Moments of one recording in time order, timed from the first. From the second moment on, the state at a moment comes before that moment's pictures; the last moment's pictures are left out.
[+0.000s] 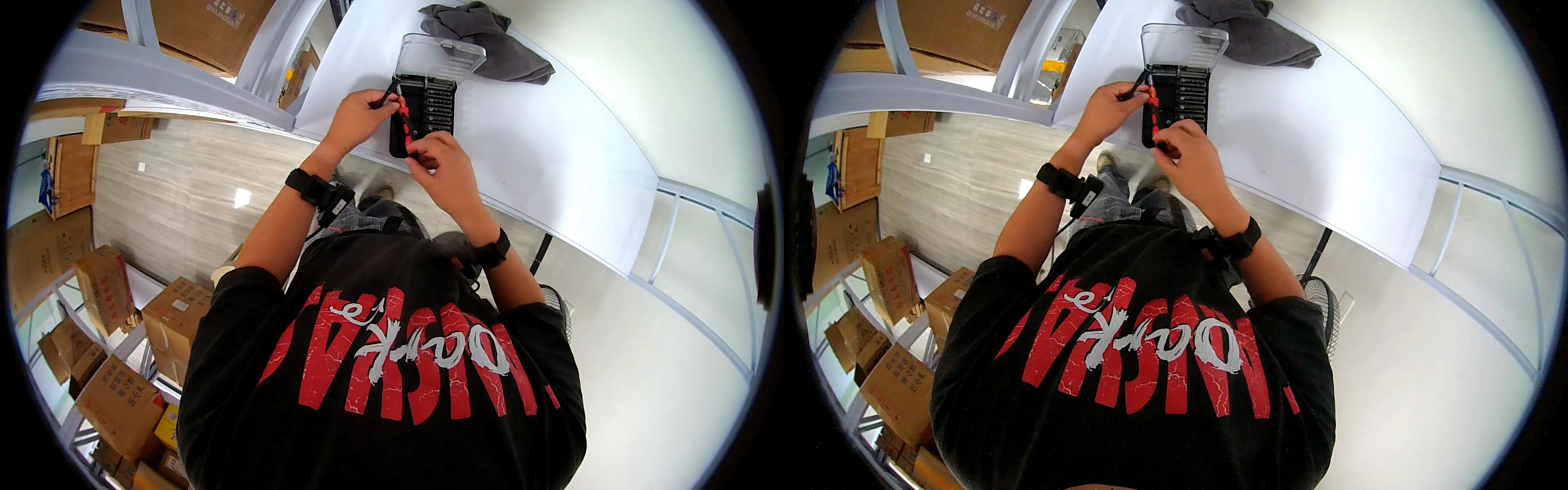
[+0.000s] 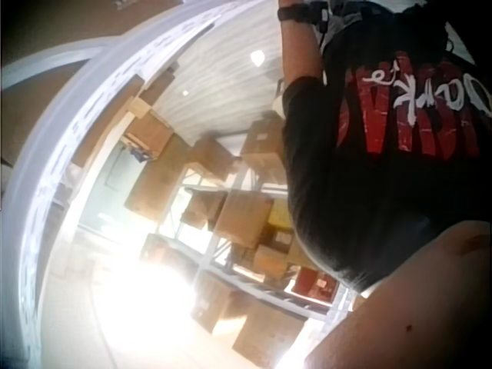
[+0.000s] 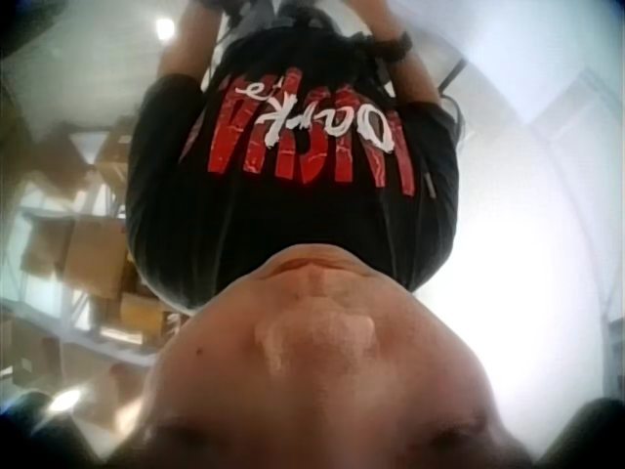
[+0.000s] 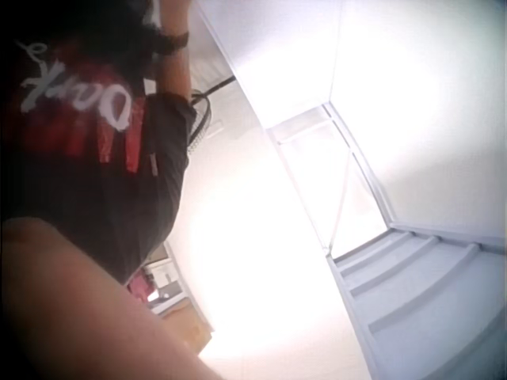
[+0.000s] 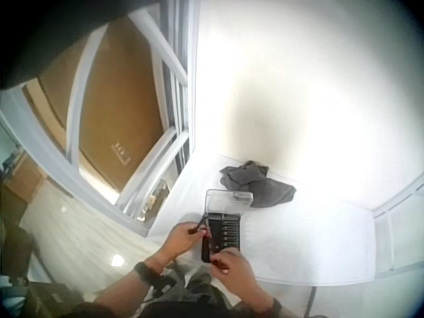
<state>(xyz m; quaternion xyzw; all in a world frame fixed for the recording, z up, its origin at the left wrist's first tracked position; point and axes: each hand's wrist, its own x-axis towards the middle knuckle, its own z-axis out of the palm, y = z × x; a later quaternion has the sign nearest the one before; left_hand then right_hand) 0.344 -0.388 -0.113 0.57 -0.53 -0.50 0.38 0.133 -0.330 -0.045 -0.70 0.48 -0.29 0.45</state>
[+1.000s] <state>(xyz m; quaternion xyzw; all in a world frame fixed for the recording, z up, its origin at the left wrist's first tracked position) 0.334 -0.386 -0.122 0.61 -0.54 -0.44 0.37 0.143 -0.337 -0.062 -0.82 0.45 -0.18 0.32</state>
